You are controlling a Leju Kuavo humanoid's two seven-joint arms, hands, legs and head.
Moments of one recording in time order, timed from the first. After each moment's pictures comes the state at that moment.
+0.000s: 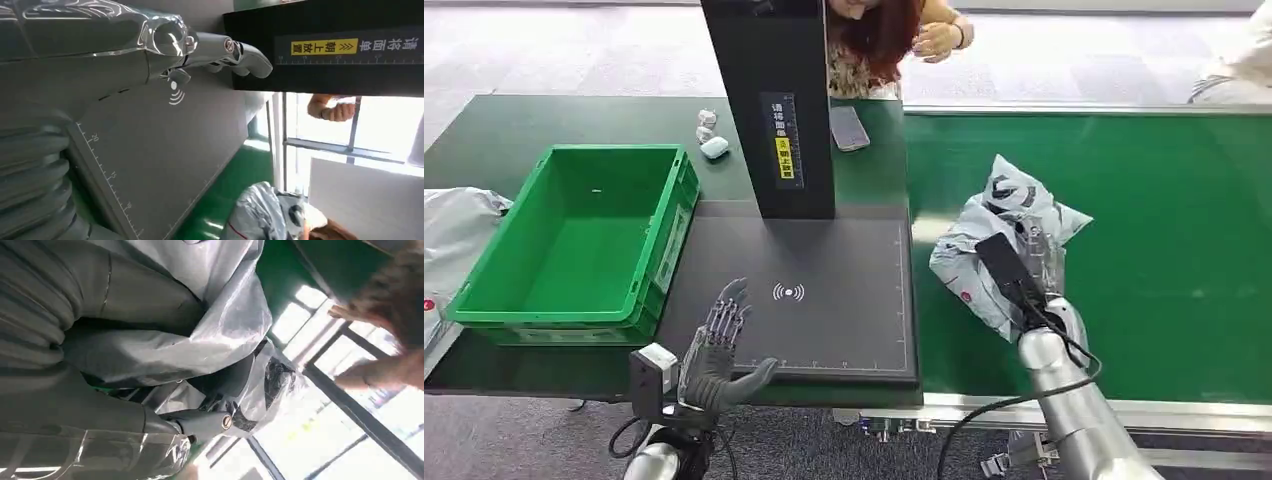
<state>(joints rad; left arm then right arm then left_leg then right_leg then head) 0.05 -0.15 -0.18 -1.48 -0.05 -0.12 -0.51 -0.48 -0.09 0.15 -0.93 0.60 -0.45 -0.25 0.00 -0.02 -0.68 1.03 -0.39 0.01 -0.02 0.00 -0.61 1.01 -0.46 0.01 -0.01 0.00</state>
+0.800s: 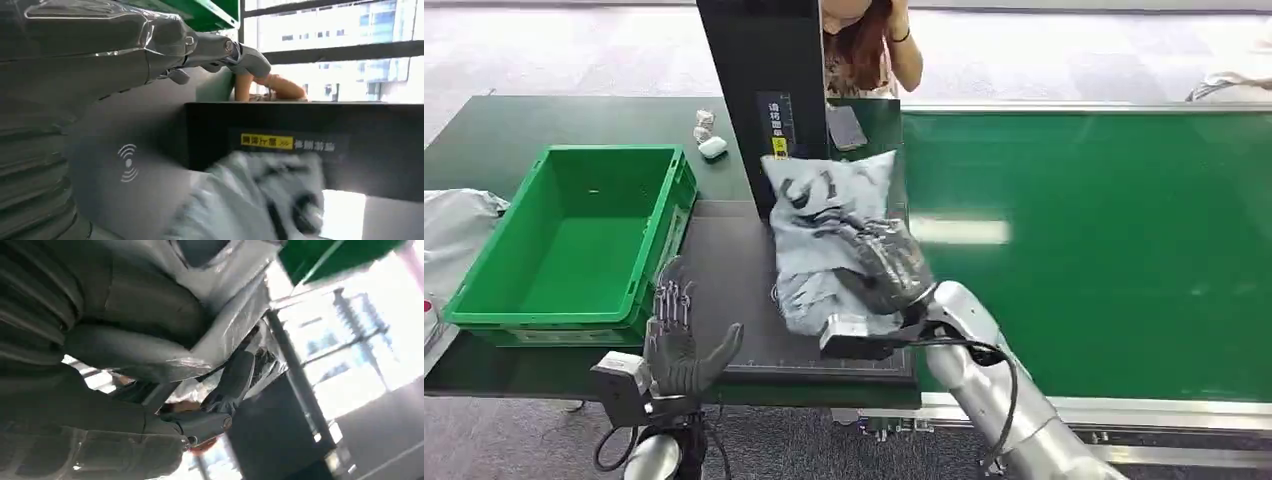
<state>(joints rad) 0.03 -0.18 -0.18 -1.52 -0.05 0.23 -0.67 -0.57 0.01 0.64 -1.12 0.85 -0.27 -0.46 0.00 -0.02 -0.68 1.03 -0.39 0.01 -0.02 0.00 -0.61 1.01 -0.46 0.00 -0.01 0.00</state>
